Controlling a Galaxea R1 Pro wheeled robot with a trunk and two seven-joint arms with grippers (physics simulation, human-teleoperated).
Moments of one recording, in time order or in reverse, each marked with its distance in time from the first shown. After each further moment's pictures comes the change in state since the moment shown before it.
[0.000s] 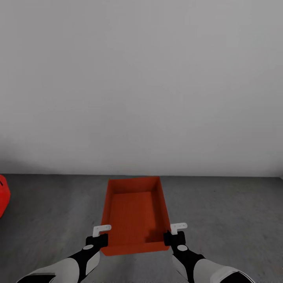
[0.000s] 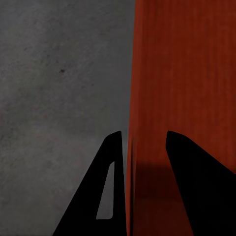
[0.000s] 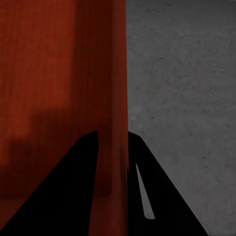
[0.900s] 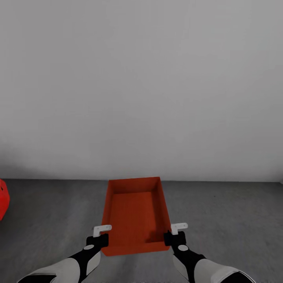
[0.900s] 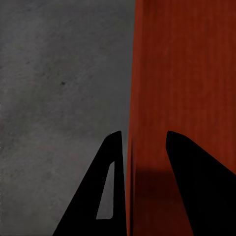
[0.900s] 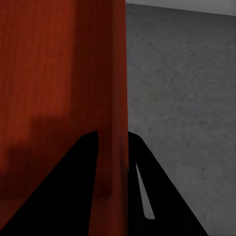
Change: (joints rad) left arm 0.000 -0.005 -0.006 -0.001 0.003 0.002 0.008; right arm 0.000 -0.005 -0.001 0.001 -0.003 0.000 0.010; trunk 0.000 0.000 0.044
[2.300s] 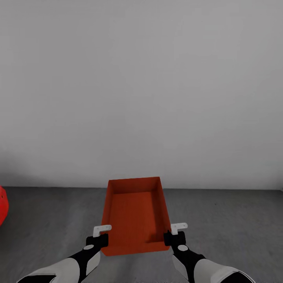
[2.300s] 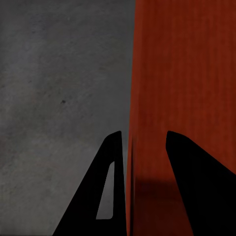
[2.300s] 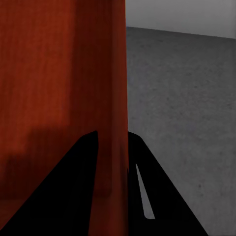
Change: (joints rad) left arm 0.000 0.002 0.002 0.001 -0.002 -0.001 -0.002; right arm 0.000 0.002 0.000 -0.001 0.002 0.001 -0.004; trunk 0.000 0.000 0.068
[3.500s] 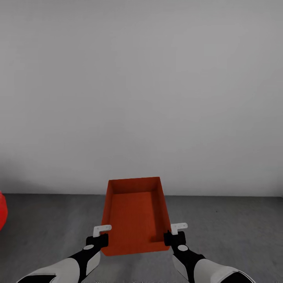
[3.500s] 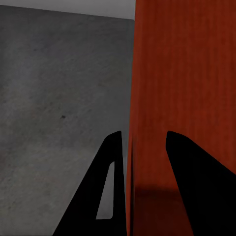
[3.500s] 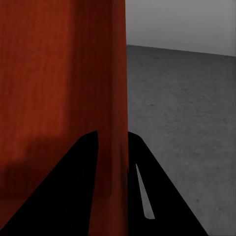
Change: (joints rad) left arm 0.000 0.000 0.000 0.000 0.000 0.000 0.000; right arm 0.000 0.000 0.000 0.000 -0.001 -0.001 0.000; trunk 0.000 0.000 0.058
